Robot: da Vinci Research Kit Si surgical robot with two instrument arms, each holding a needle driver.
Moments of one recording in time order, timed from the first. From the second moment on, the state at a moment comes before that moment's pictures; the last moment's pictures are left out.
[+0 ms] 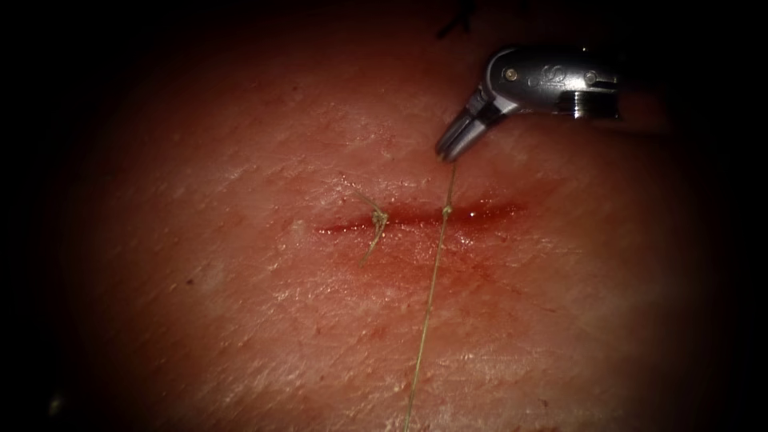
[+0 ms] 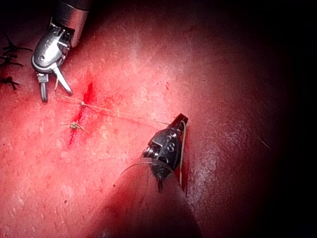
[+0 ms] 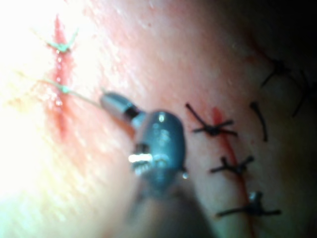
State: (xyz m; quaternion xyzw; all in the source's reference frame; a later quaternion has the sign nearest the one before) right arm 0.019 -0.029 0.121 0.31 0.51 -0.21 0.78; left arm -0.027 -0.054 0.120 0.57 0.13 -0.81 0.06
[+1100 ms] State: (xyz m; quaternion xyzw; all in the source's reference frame) right arm 0.016 -0.036 0.111 0.14 0.55 0.19 0.80; left arm -0.024 -0.041 0.117 0.54 0.08 -0.83 0.04
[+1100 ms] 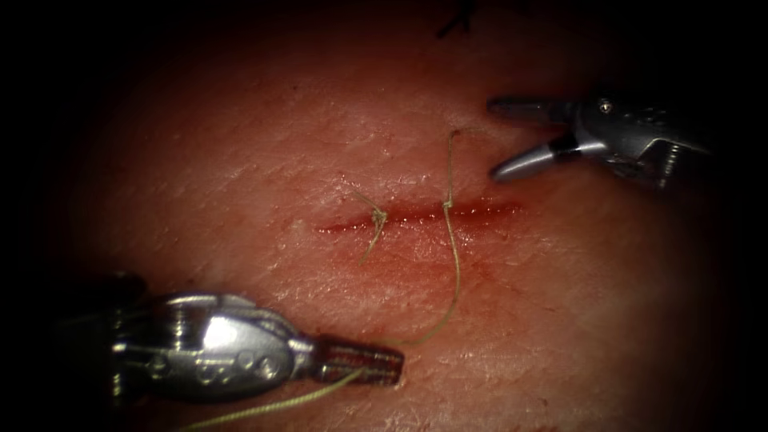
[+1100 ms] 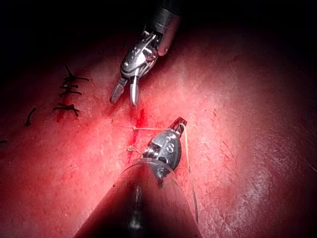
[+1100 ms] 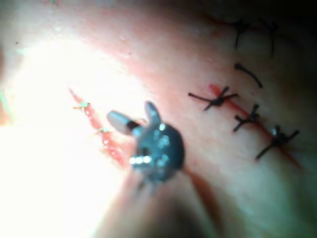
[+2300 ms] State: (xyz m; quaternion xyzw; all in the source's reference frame) right arm 0.020 -0.046 0.112 0.15 0.66 0.16 0.72; left arm -0.028 -0.027 0.130 0.55 0.07 -0.83 0.08
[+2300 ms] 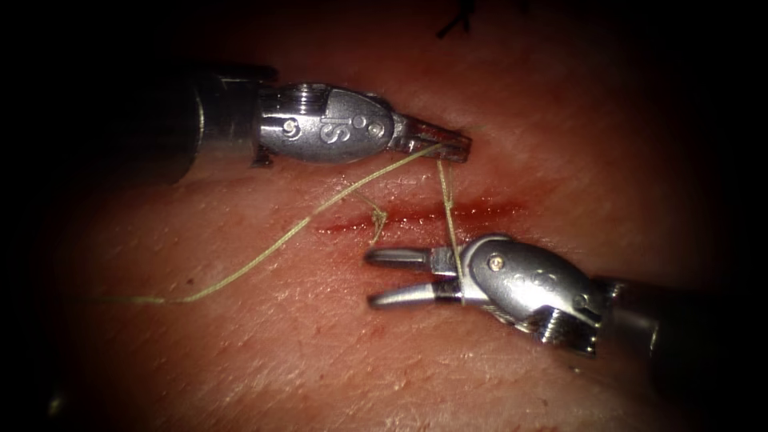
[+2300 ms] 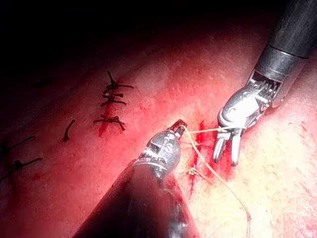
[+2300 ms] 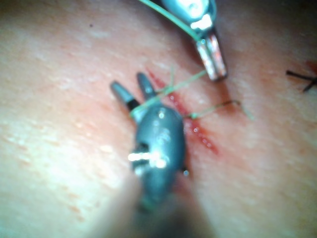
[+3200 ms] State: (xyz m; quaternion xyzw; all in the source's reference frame) right arm 0.016 -0.046 0.115 0.05 0.74 0.32 0.60; left arm -0.026 -0.033 0.134 0.56 0.08 -0.82 0.07
